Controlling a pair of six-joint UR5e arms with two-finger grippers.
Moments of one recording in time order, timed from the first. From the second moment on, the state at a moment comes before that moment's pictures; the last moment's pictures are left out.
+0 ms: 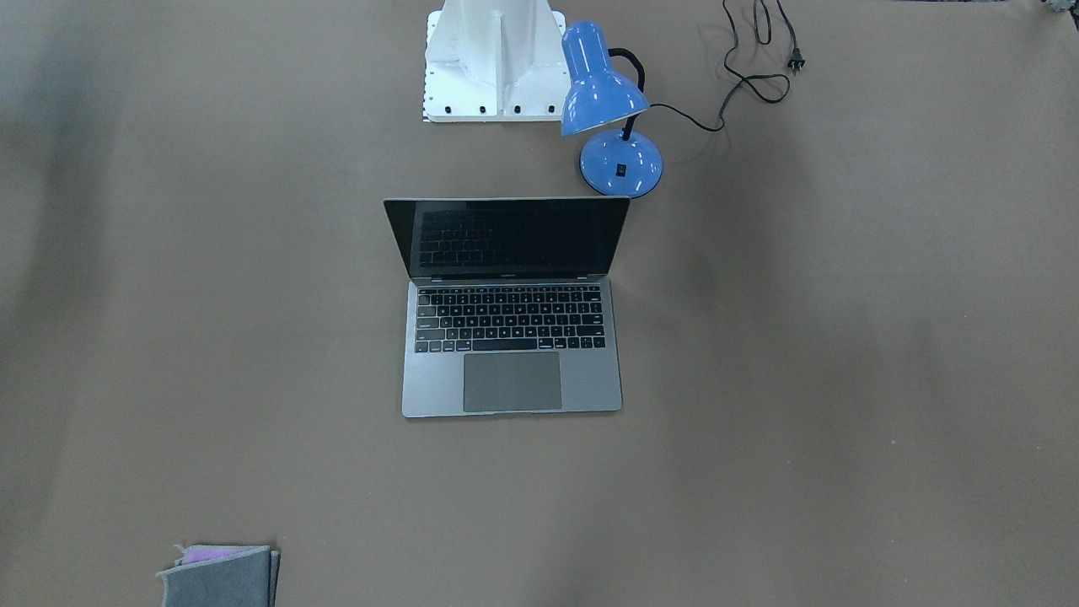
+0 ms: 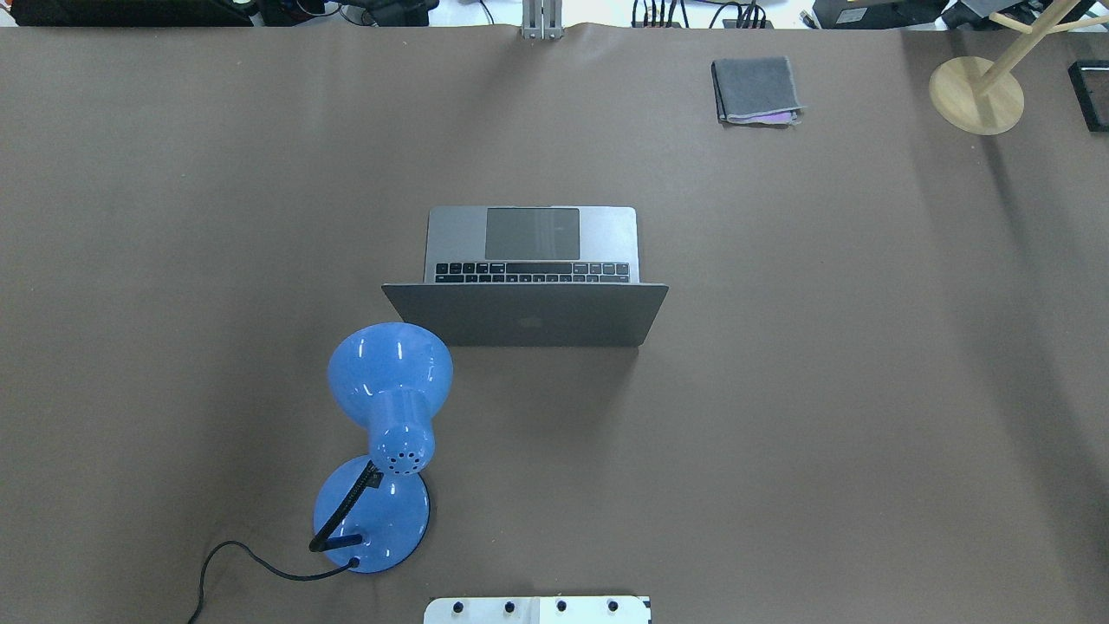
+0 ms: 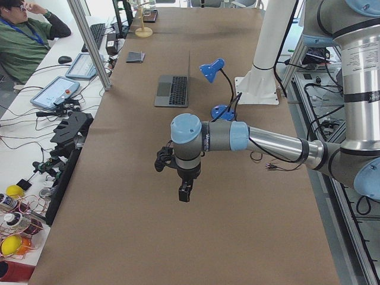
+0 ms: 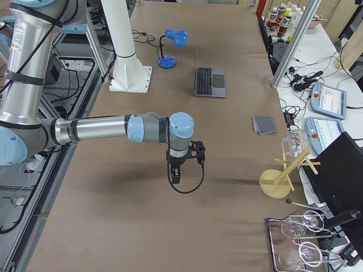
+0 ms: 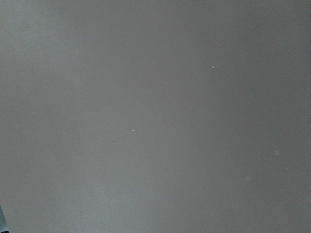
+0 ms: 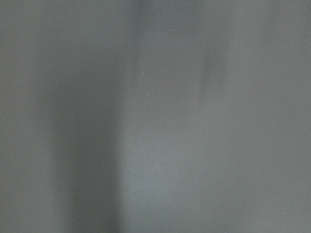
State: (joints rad) left arm -1.60 -1.39 -1.98 -1.30 -2.25 0.30; right arm 1.46 -1.84 1.96 -1.72 2.30 -0.08
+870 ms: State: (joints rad) left arm -1.60 -1.42 -1.98 -1.30 -2.26 0.30; right arm 1.46 -1.84 1.96 -1.72 2.30 -0.08
